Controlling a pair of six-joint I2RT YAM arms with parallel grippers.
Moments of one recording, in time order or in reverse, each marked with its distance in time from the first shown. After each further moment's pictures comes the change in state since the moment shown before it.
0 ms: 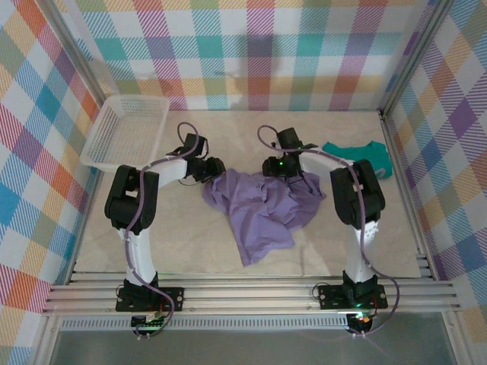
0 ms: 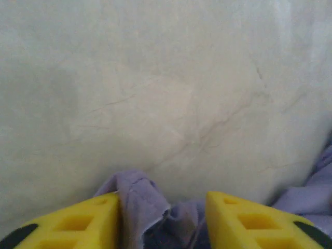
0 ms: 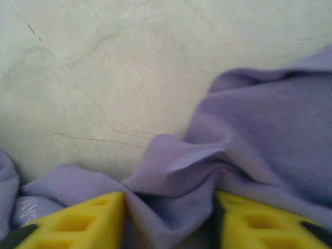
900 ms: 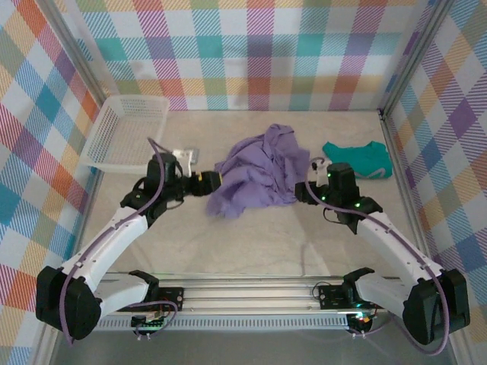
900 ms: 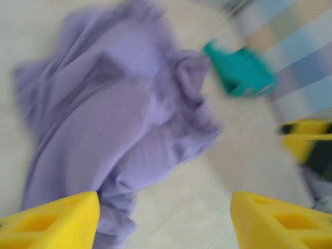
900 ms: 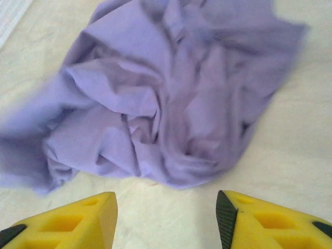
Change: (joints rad) left arm -0.099 -0.900 -0.483 -0.060 0.035 0.181; right arm -0.017 -1.032 -0.766 0.127 0.050 -0.064
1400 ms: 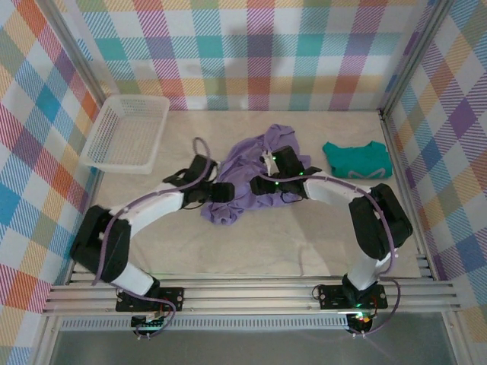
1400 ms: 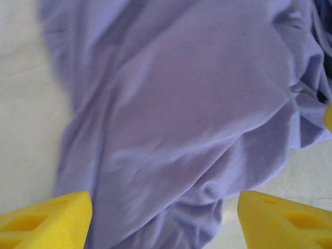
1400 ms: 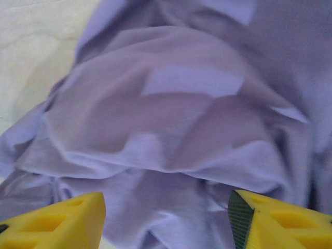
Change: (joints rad) left arm -0.180 0.473 0.200 -0.048 -0.294 0.106; right arm 0.136 0.654 0.364 0.106 -0.071 -0.007
